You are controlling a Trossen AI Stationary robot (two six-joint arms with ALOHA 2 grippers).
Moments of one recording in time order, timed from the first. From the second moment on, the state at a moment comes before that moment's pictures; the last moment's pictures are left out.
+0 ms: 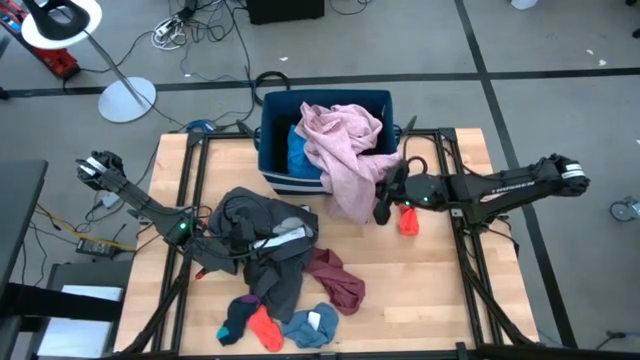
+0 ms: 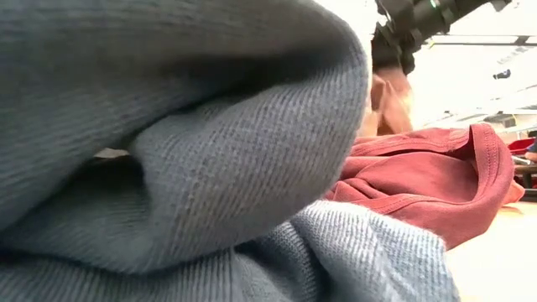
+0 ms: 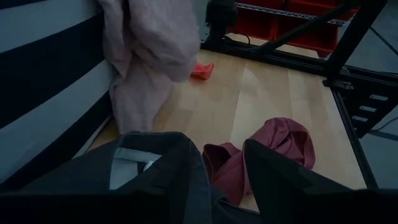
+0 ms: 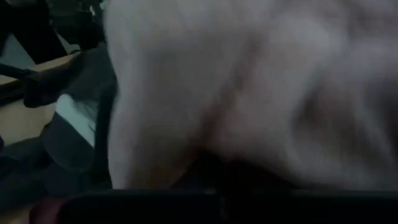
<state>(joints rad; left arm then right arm) -0.60 1.10 0.74 -0.15 -0.74 -0.53 0.08 1.04 0.72 -0.13 0.50 0.33</state>
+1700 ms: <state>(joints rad) -0.60 1.10 0.74 -0.15 -0.74 -0.52 -0.46 1.79 2.36 -0.20 0.09 -0.16</state>
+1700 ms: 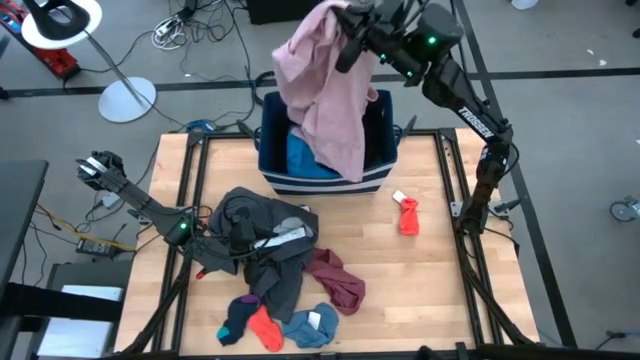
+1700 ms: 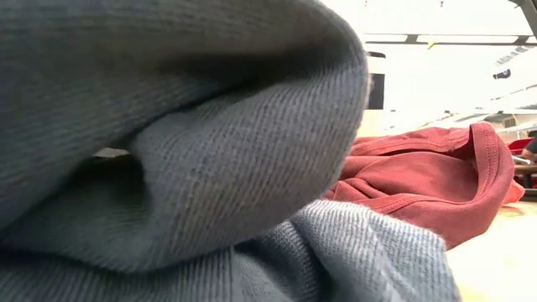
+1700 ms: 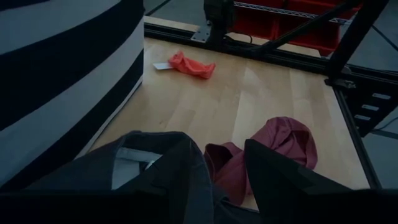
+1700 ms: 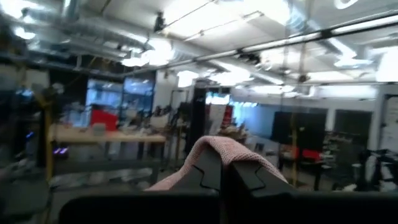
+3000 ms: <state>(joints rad) -0.60 1.10 0.74 -0.16 -0.74 -0.56 -0.50 2.10 1.88 -0.91 -0.09 0.26</state>
